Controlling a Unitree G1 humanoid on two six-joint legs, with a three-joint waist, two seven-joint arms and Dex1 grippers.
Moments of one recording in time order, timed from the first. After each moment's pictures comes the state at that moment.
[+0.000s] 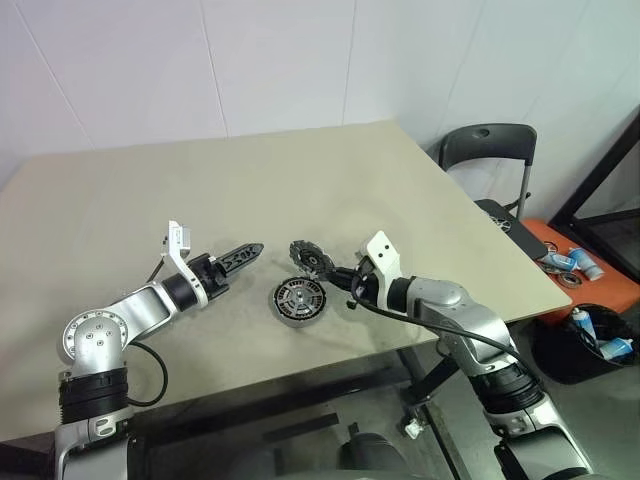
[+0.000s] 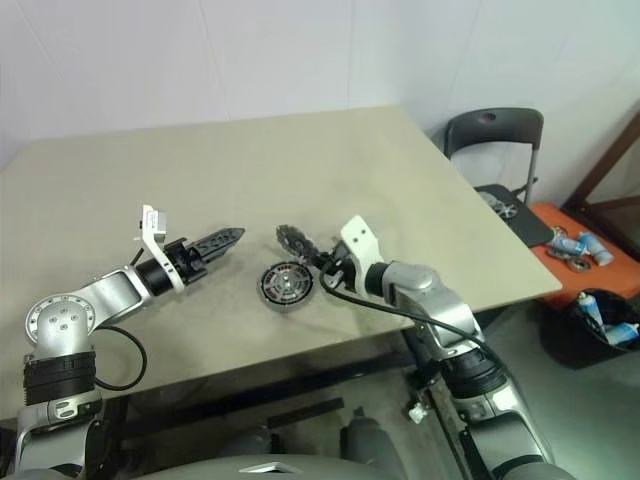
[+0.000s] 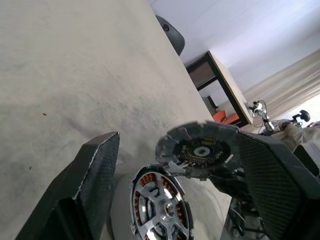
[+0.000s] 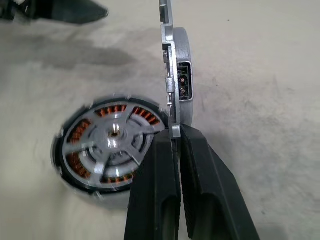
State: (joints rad) left arm -0.32 0.43 0.38 -0.02 -1.19 1.10 -0.28; right arm -0.38 -0.43 0.26 -0.13 0.32 0.60 0.64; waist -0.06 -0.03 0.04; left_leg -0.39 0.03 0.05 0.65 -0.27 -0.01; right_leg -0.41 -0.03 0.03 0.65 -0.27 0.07
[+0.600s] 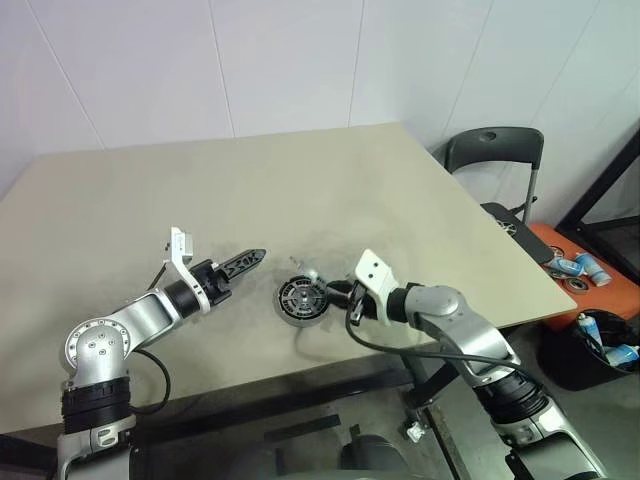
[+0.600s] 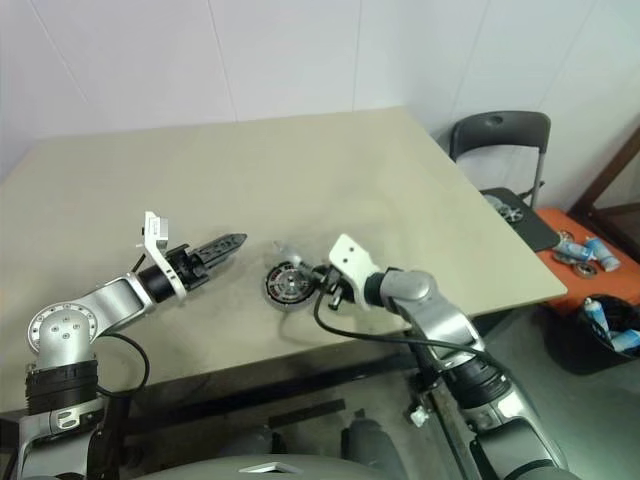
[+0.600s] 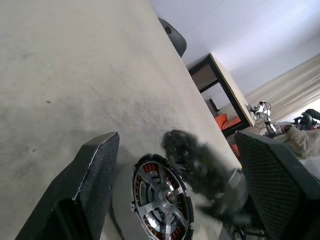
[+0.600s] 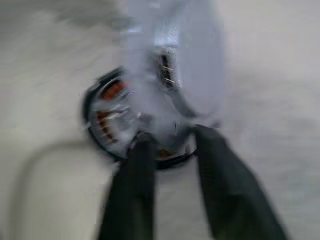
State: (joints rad) left arm -0.28 0.41 0.38 -0.06 -1.19 1.10 -0.27; right arm -0.37 -0.45 0.37 -0.14 0.19 0.60 0.74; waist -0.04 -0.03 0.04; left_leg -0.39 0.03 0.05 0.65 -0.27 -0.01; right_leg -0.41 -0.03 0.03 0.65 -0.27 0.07
